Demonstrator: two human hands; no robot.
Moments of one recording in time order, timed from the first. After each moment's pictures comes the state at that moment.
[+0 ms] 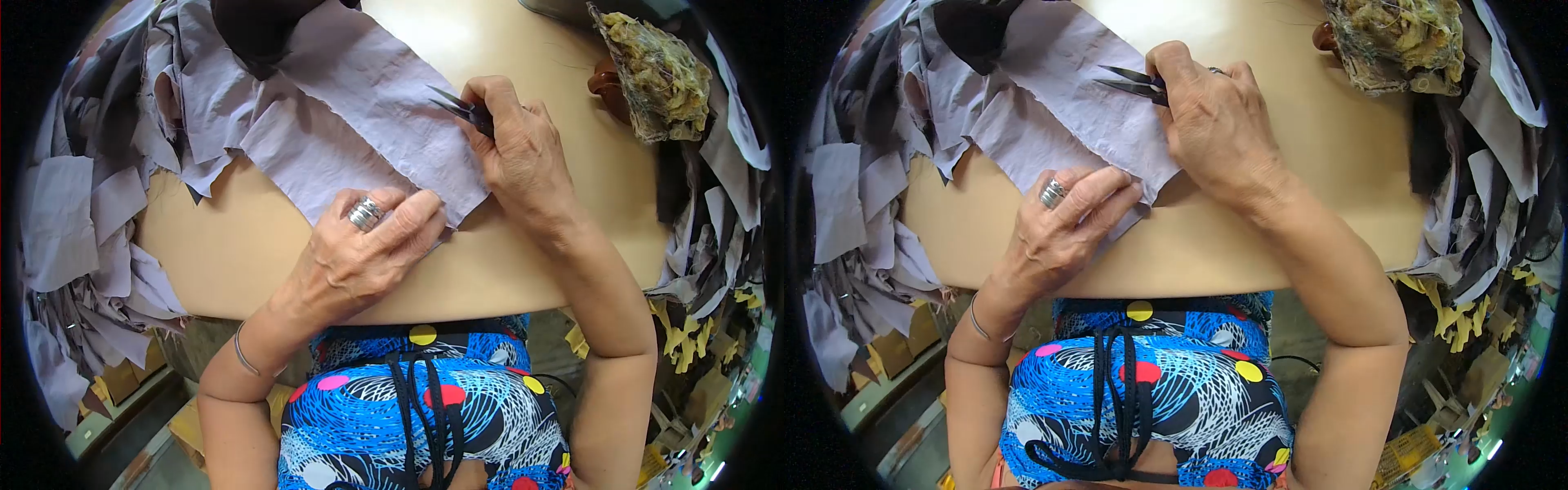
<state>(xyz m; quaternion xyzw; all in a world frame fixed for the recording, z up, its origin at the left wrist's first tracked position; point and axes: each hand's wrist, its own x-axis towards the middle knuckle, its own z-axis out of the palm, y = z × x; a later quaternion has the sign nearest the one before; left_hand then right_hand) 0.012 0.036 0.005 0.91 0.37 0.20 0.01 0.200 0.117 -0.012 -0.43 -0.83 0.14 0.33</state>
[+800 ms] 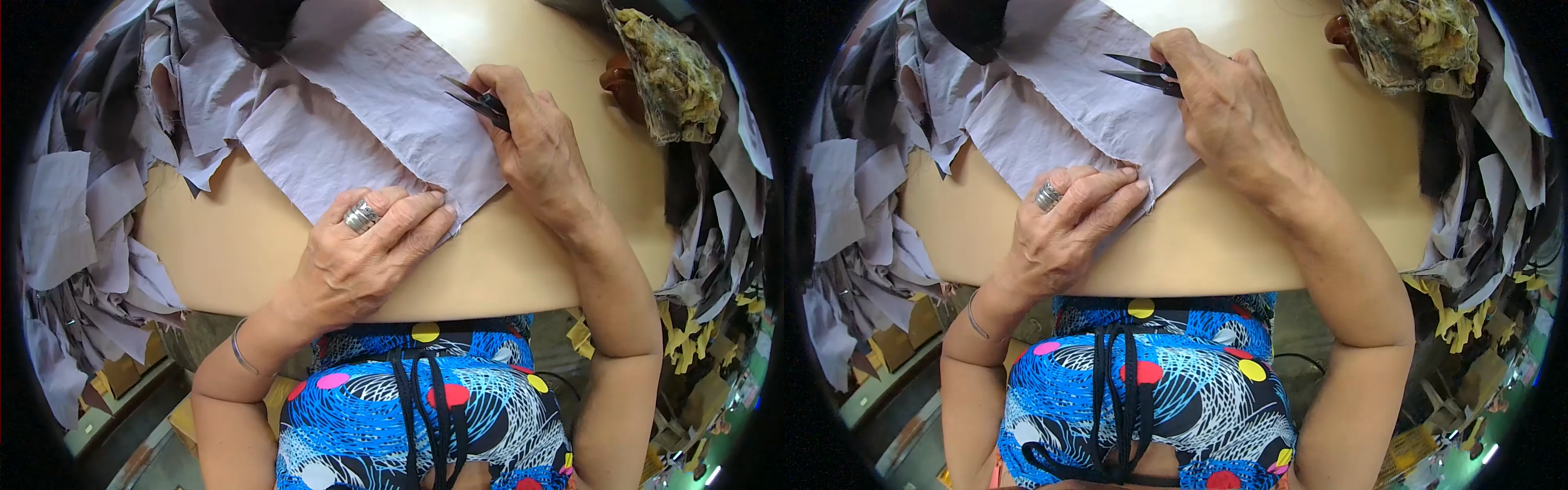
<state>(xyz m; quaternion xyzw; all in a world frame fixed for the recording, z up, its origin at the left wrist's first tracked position) 0.011 0.028 -0.003 0.89 0.40 0.20 0.04 0.206 0.126 -0.017 -0.39 -0.84 0.16 0.34</state>
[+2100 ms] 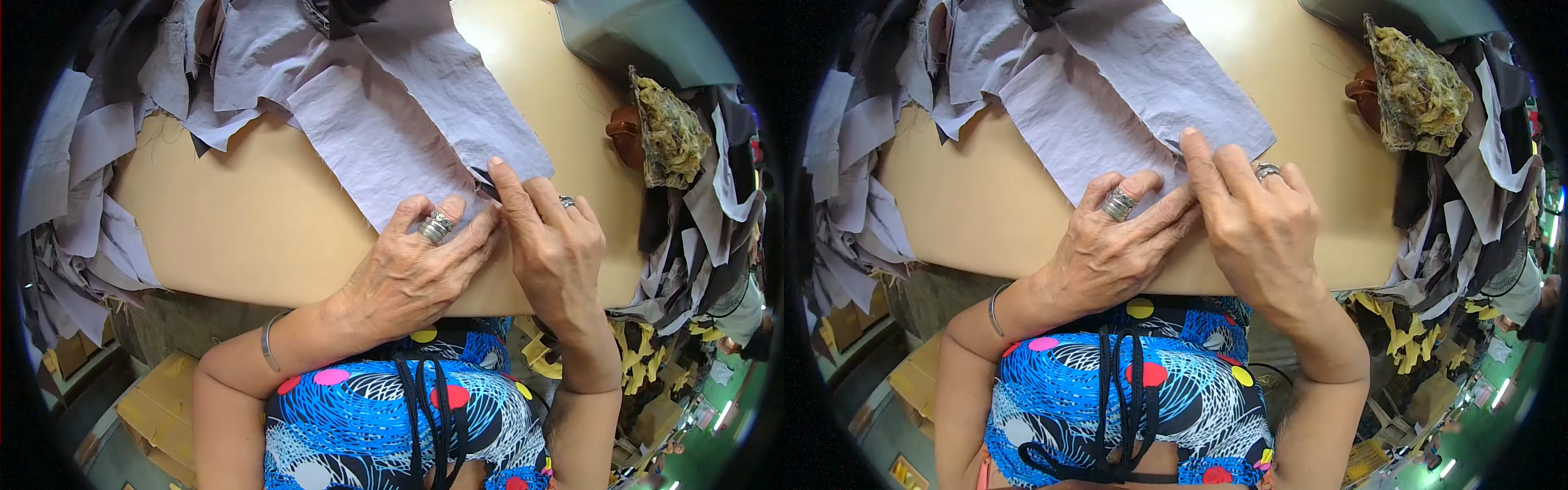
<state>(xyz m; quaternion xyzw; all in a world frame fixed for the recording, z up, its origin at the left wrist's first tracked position) 0.034 0.004 -0.015 0.87 0.45 0.19 0.00 0.203 0.061 0.025 -0.37 -0.92 -0.10 0.11</state>
